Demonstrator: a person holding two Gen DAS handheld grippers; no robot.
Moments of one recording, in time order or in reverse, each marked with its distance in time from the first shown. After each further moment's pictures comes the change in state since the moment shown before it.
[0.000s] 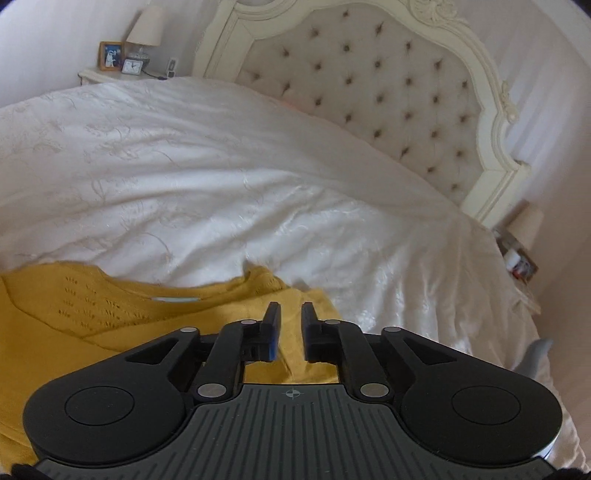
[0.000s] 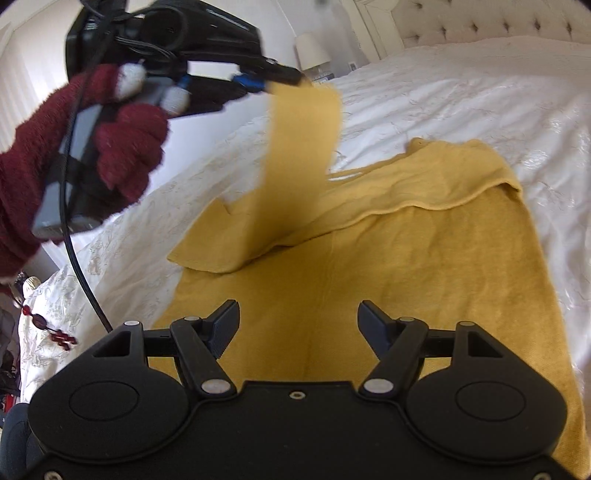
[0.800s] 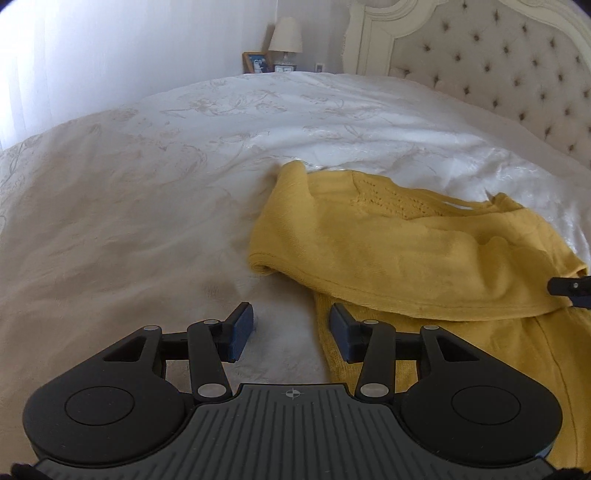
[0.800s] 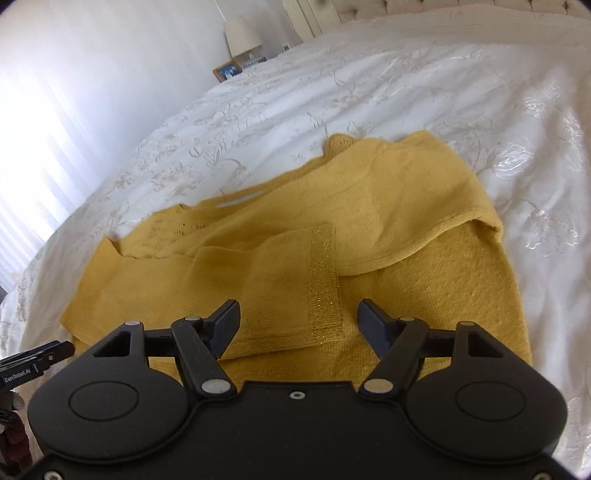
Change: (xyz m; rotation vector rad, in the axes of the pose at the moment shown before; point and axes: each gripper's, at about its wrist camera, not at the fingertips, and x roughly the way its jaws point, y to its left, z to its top) left arm -0.086 0.157 -0.112 0.013 -0.049 0.508; right arm 0.093 -0.071 0.061 0.097 0.063 -0.155
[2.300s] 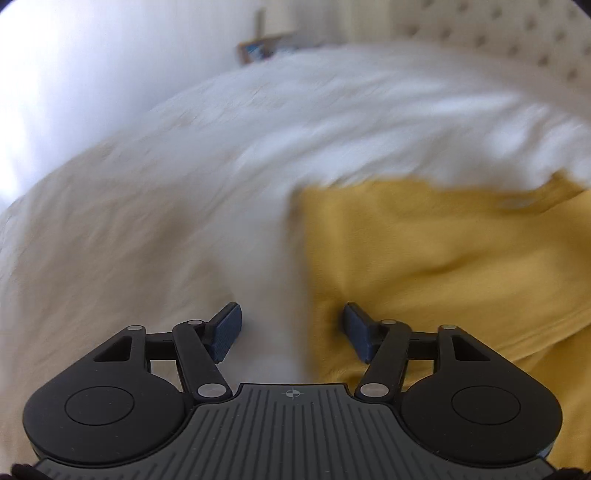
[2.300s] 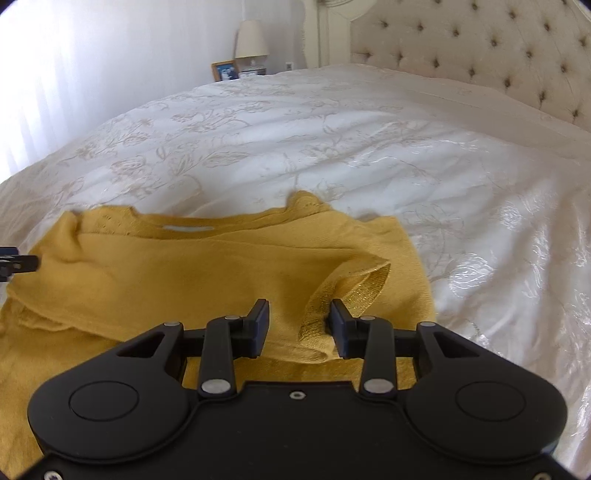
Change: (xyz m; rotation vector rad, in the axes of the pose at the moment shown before) left arm 0.088 -0.020 0.048 0.141 0.091 0.185; right arm -0.002 0.013 0.035 -0.287 -0.073 -0.209
